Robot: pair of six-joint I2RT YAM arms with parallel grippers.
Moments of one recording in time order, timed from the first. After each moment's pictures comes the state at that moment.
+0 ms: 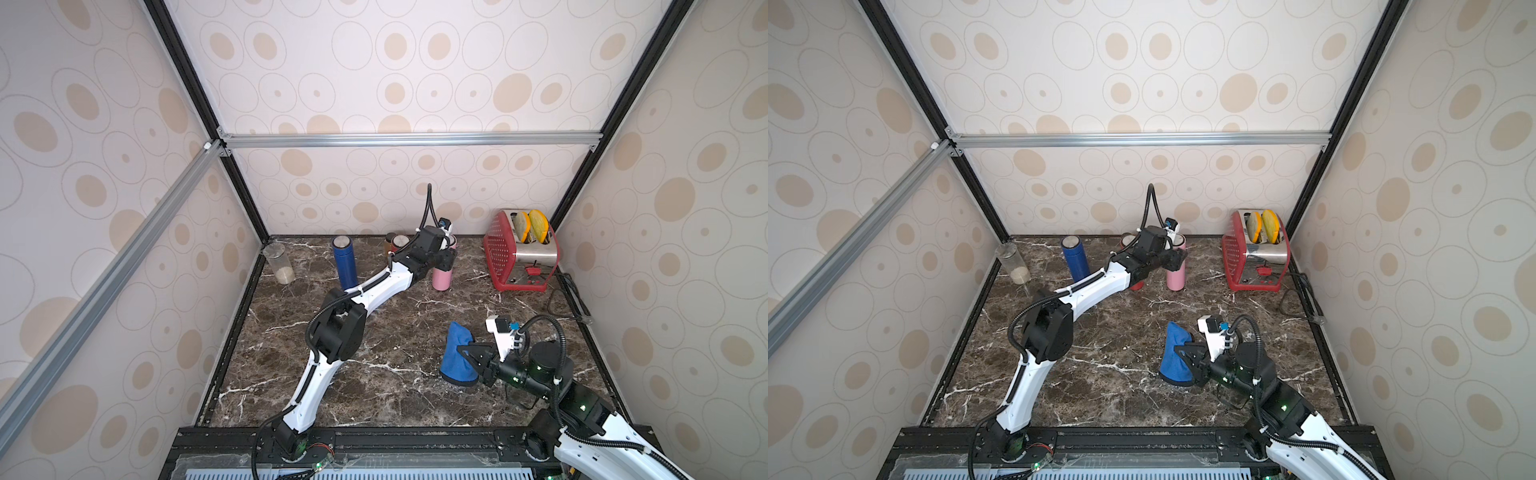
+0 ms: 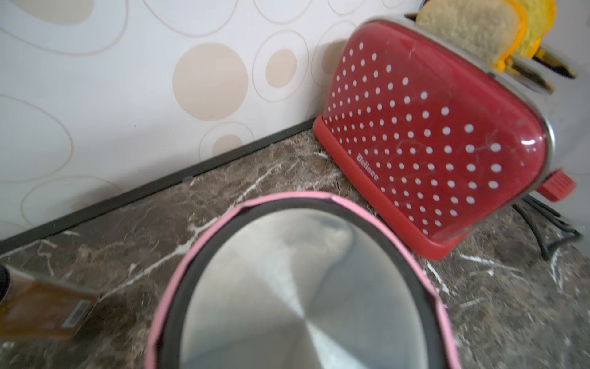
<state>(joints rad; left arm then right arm) -0.70 2.26 1.99 -0.22 -0.05 -0.15 0.79 0.41 0.42 -0.26 -0.25 0.41</state>
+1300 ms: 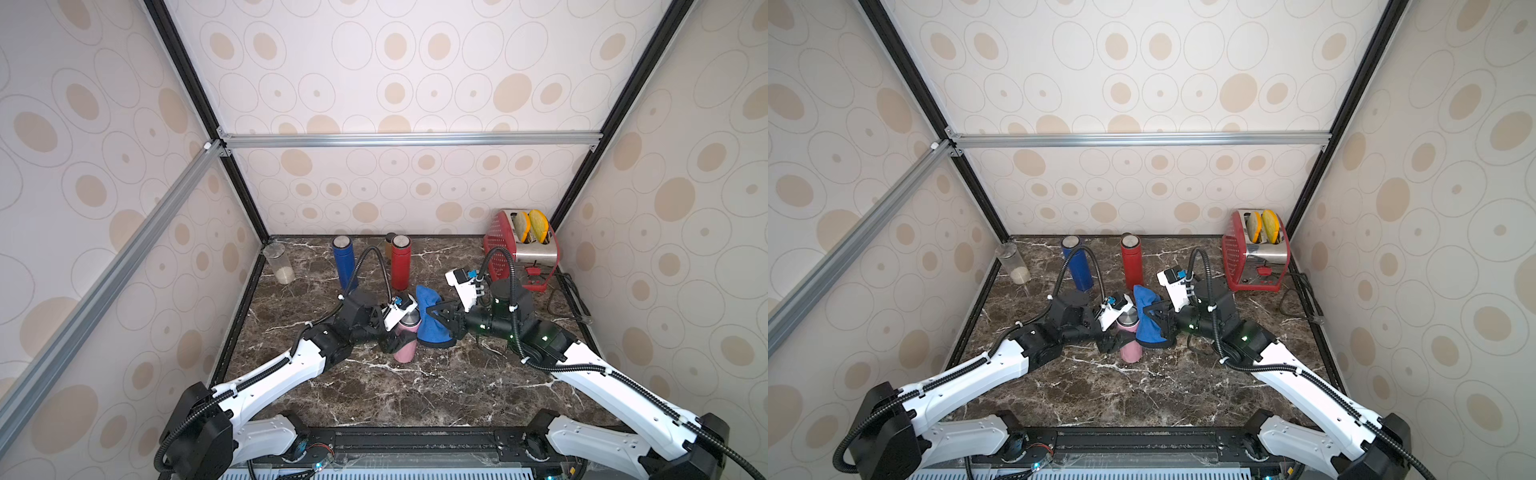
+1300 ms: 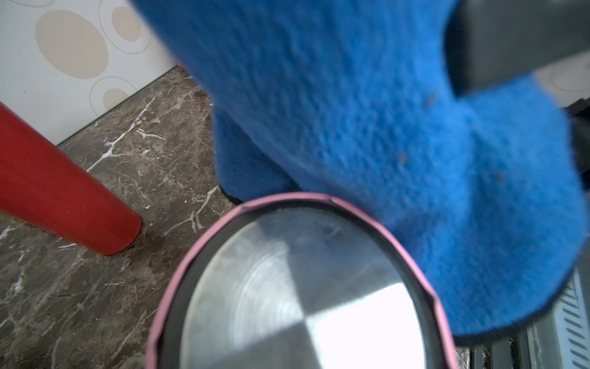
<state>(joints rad) -0.72 1.19 0.77 -0.11 0.35 0.19 0.79 1.04 0.92 -0.24 -0.36 0.31</state>
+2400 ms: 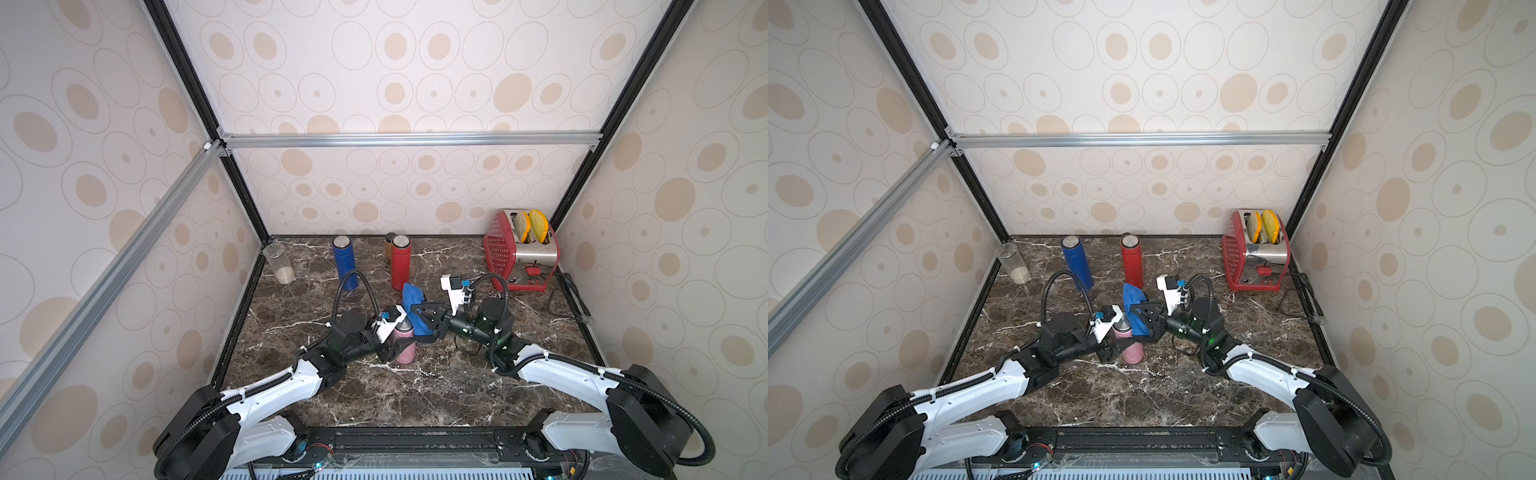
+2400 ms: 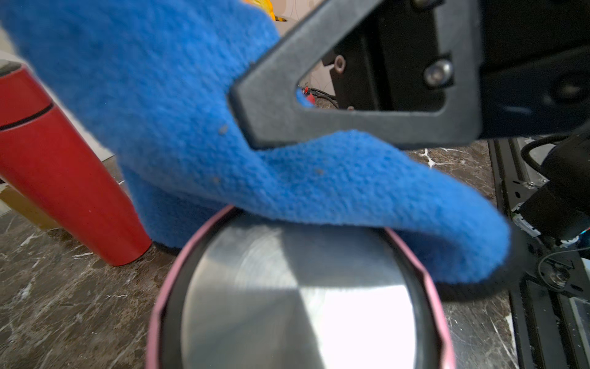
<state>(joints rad) -0.73 1.14 0.48 0.35 0.28 0.11 0.76 1.27 0.55 0.71 -0.49 0.54</state>
